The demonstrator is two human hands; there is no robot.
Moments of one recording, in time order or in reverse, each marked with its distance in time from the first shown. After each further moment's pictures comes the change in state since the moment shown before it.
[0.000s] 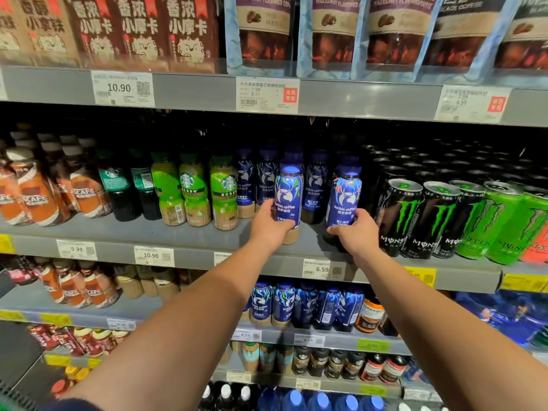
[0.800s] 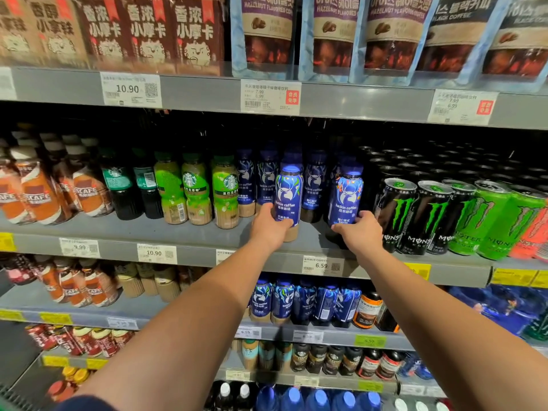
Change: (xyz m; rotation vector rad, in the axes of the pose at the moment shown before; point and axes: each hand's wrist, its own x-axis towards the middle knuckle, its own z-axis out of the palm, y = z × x) left_hand -0.009 0.001 -0.006 0.100 0.007 -0.004; right_hand -0.014 -0.007 -0.012 -0.077 0.056 0.053
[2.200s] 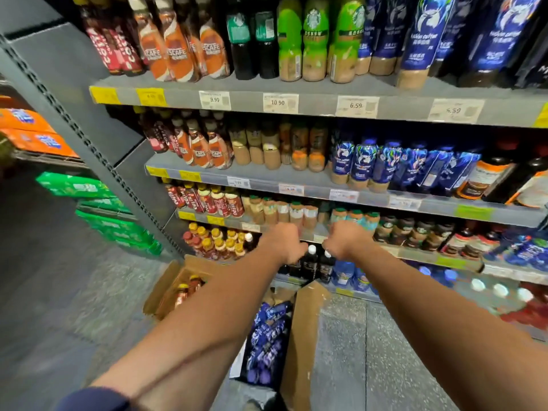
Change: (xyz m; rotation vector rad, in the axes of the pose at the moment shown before) left_hand -0.241 -0.215 -0.146 0.924 -0.392 -0.169; right_hand -0.302 0.095 0.151 -0.829 -0.785 -0.257
